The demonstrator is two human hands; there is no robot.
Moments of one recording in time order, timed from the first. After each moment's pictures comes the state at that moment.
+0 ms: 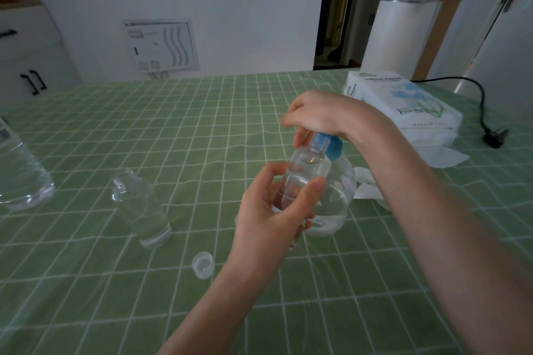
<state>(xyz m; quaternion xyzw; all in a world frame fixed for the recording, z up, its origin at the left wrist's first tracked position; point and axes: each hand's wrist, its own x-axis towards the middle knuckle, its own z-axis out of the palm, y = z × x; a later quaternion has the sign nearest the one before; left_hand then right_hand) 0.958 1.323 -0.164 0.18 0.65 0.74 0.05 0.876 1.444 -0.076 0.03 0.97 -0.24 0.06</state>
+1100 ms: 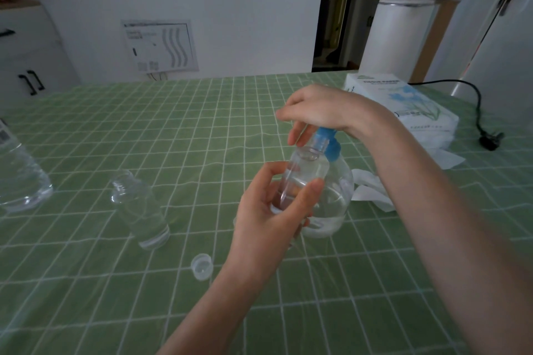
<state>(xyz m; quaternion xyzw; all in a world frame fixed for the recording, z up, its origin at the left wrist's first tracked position) 0.957 1.322 -0.164 0.19 0.64 0.74 0.04 0.876 1.447 -0.068 0.01 0.96 -0.27 0.05</state>
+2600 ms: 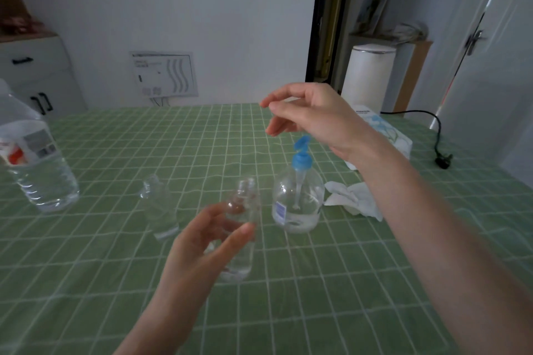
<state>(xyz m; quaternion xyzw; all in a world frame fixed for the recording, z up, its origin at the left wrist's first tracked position) 1.011 1.251 -0.170 0.17 0.68 0.71 0.00 0.951 1.445 -0.037 -0.15 0.83 -0.53 -0.09</state>
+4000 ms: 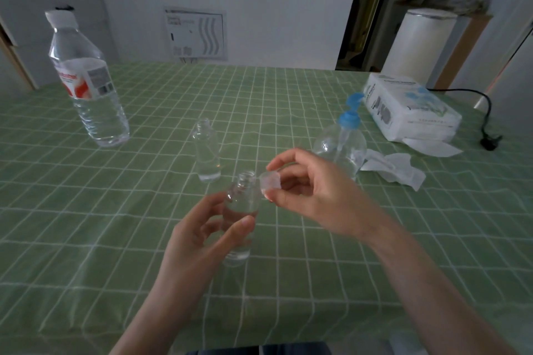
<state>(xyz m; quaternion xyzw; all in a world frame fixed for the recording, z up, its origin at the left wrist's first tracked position) 1.057 1.198 -0.200 0.10 0.68 0.72 -0.03 1.025 1.385 -0.137 -0.20 0.83 -0.51 0.03</state>
